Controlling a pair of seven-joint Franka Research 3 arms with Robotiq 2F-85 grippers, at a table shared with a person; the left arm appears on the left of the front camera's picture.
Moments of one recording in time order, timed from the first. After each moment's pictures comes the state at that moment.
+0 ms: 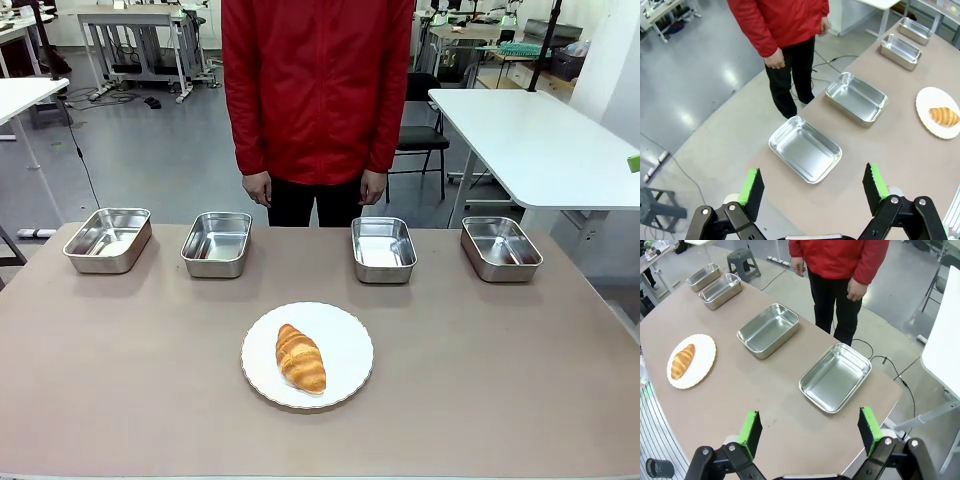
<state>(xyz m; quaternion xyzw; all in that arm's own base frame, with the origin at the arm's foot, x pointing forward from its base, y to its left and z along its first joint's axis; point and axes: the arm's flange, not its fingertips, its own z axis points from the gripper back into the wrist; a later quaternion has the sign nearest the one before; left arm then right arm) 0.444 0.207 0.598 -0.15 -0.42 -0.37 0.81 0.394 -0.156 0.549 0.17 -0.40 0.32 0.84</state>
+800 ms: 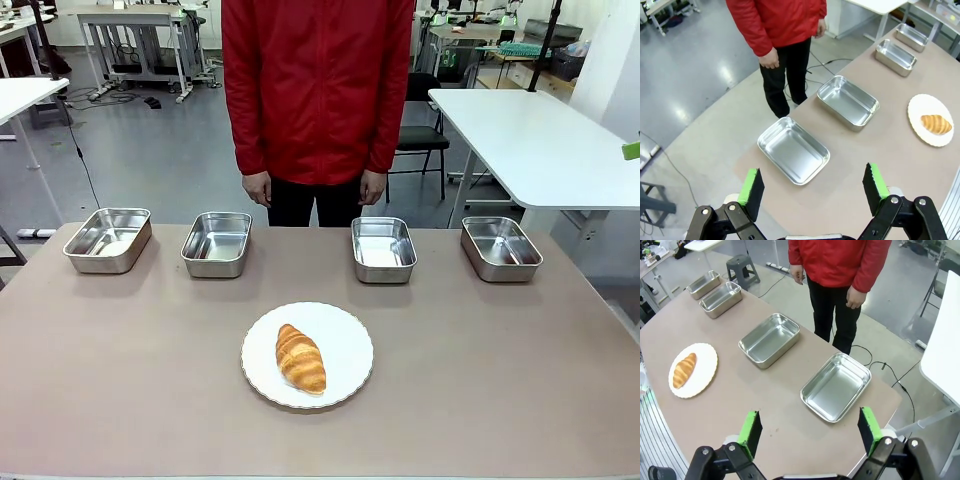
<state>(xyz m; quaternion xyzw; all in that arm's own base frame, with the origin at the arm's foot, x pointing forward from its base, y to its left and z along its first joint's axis) 0.435 0.196 0.598 -0.17 -0.42 -0.35 0.82 0.396 -0.146 0.560 0.18 -0.42 0.31 0.84</state>
